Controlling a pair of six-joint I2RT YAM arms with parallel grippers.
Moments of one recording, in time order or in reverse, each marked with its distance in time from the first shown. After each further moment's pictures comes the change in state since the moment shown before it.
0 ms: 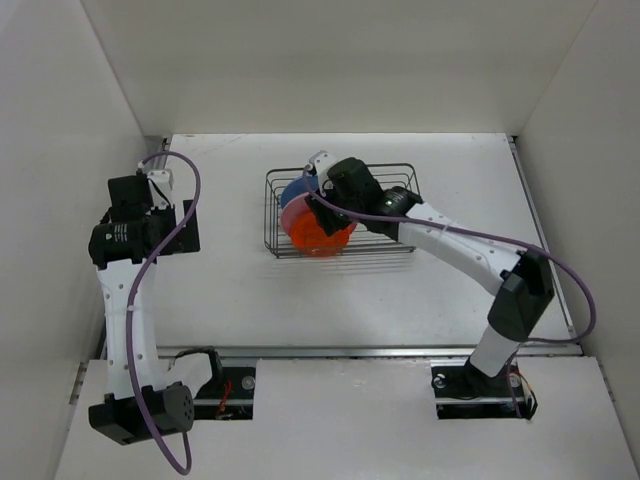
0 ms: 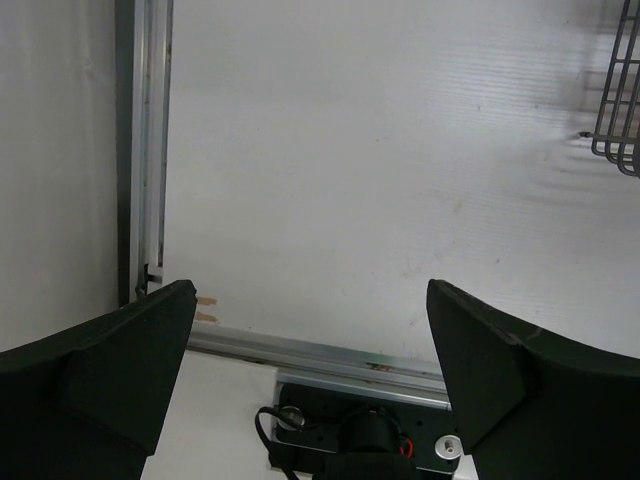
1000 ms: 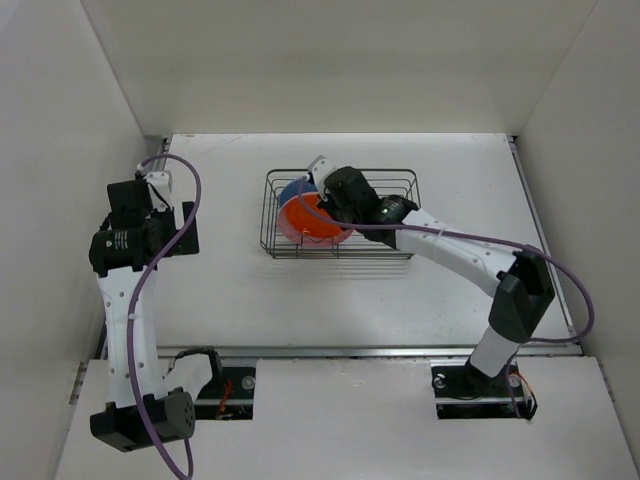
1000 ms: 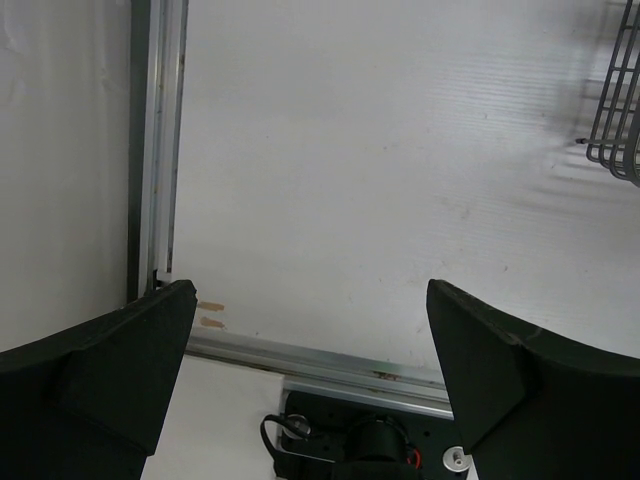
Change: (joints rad) left arm 0.000 -0.030 -0.029 0.024 -0.013 0.009; right arm 0.024 0.051 -0.034 0.071 0.273 -0.192
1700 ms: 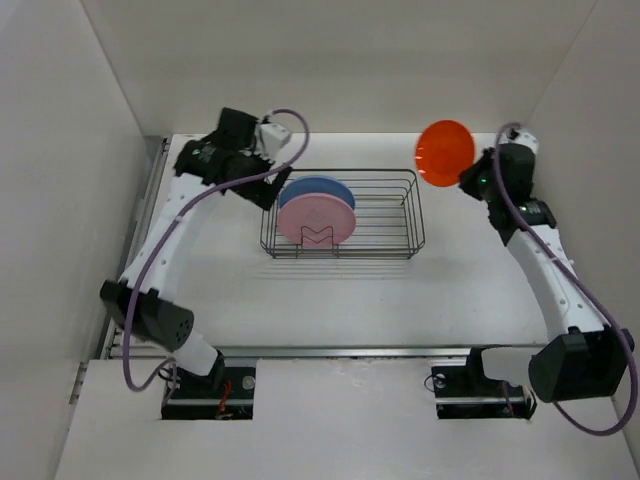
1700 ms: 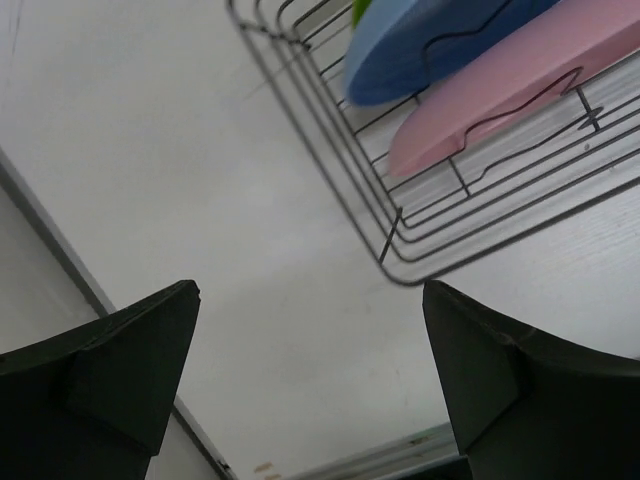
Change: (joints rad) left arm -0.503 0.502 0.476 -0.021 0.038 0.140; right arm -0.701 -0.459 -0.303 0.137 -0.215 0.660
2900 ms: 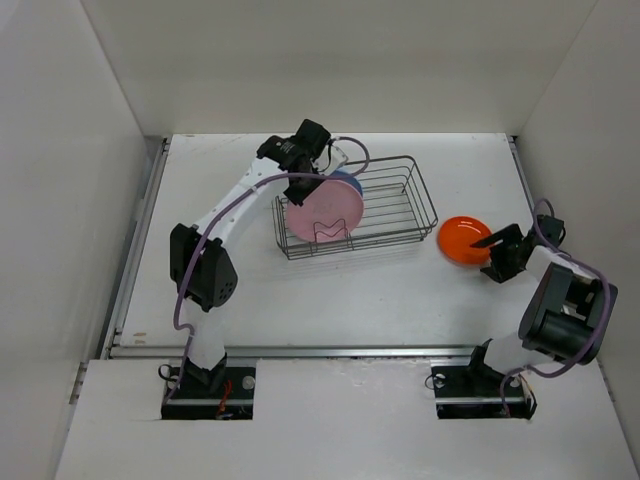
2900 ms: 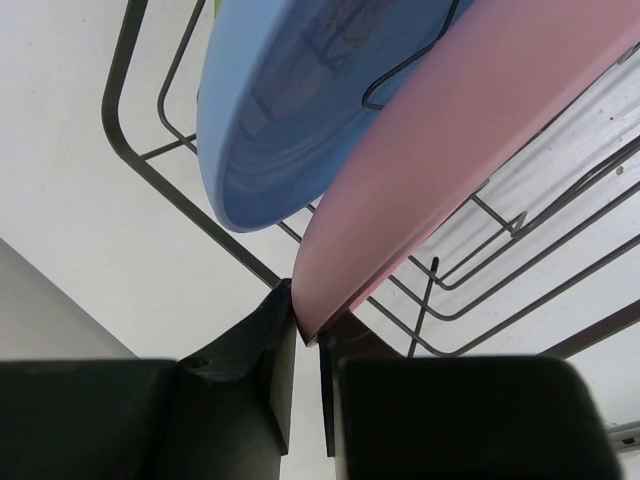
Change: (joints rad) left arm -0.249 0.419 0.177 0.028 -0.161 0.074; right arm -0.622 0.218 -0.482 0.075 -0.464 0.254
